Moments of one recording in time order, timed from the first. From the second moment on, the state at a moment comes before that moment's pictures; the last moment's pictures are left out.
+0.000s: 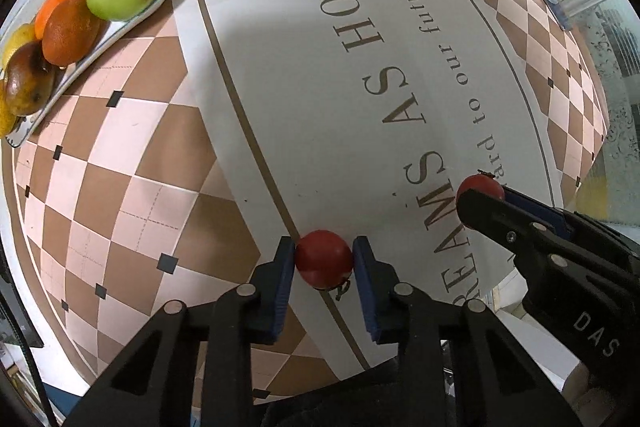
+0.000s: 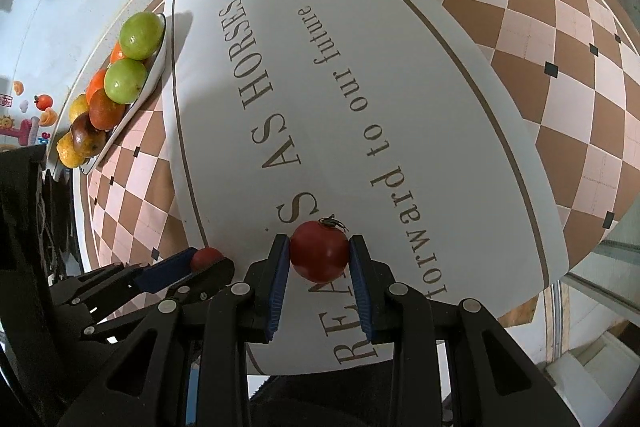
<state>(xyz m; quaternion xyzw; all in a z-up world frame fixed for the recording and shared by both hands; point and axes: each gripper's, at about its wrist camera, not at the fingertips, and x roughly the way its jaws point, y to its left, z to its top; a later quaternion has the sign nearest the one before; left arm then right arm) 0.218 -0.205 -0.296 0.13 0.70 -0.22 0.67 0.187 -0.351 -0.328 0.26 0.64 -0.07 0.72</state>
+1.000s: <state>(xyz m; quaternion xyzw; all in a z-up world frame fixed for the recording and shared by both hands) 0.347 0.005 -0.223 -0.17 0.64 -0.08 0.75 0.329 -0.223 -0.278 0.22 0.58 0.11 0.78</state>
